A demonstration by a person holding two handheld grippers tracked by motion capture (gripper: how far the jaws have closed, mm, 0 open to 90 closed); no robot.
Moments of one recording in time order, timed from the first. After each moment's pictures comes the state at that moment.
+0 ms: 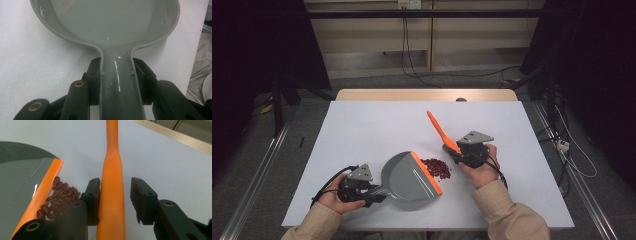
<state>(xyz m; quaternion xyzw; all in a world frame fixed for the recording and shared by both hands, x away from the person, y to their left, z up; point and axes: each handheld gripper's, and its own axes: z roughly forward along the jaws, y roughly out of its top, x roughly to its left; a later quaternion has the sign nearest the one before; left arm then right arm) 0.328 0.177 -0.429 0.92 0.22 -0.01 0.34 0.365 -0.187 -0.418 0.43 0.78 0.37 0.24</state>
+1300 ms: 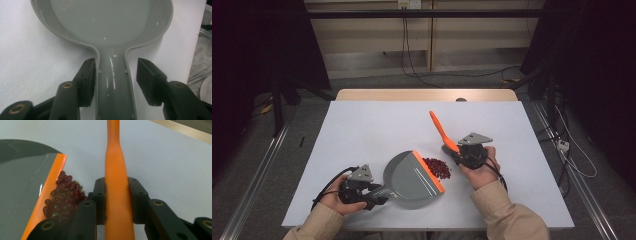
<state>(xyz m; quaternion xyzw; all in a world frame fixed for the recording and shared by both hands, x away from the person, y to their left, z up) 0.325 0.177 -0.429 0.91 0.23 0.00 0.34 0.358 -0.183 -0.419 0.45 0.78 0.36 0.24</state>
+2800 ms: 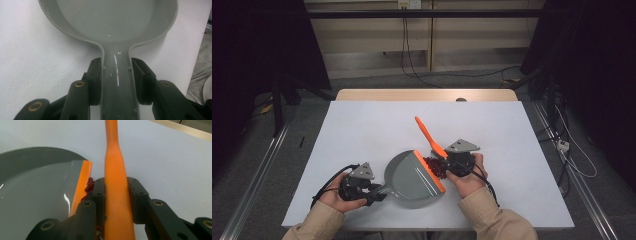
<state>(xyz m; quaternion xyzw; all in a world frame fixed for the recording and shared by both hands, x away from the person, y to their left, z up) 0.329 0.173 -0.423 0.92 0.23 0.00 0.33 0.344 -0.148 -0.422 0.45 0.78 0.38 0.23</state>
